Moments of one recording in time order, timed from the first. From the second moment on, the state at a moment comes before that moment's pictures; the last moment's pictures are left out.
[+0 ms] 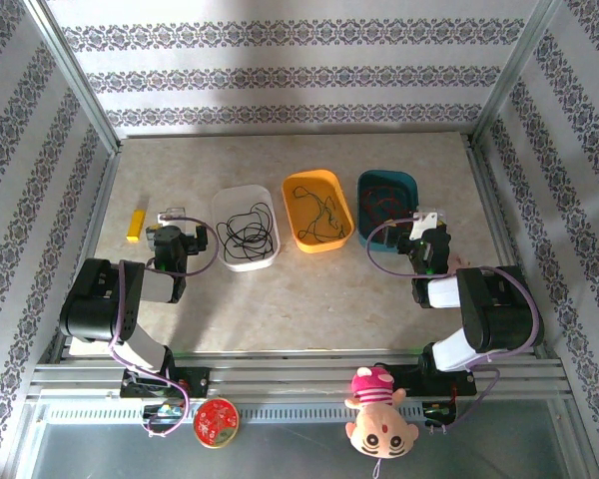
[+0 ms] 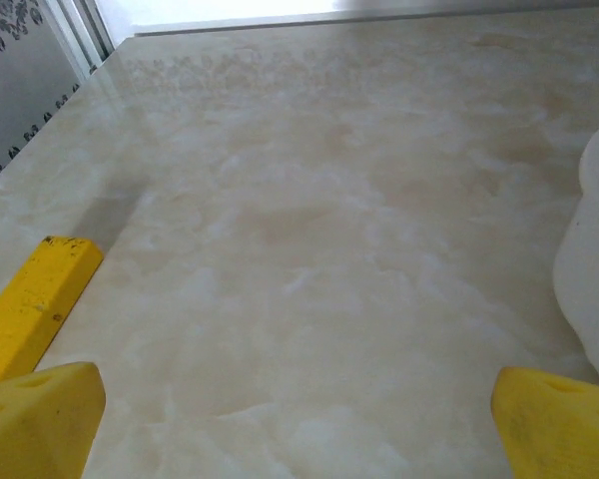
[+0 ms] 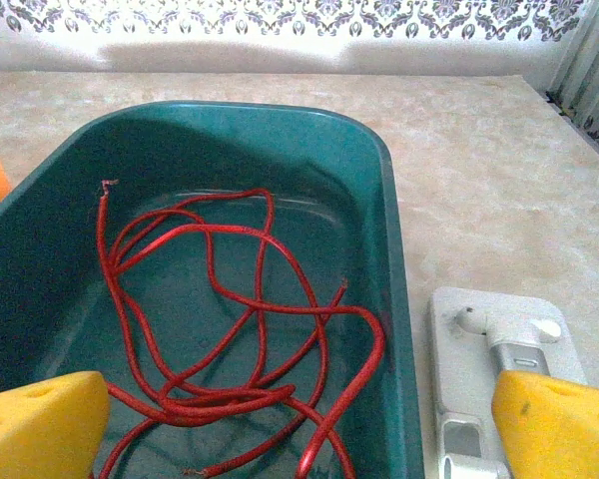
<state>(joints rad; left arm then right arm) -0.03 1.59 0.37 0.84 -0.26 0.00 0.02 1.52 0.30 0.91 0.02 0.02</state>
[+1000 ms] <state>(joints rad) -0.03 1.59 0.37 0.87 -0.24 -0.01 0.02 1.52 0.35 0.87 0.02 0.02</state>
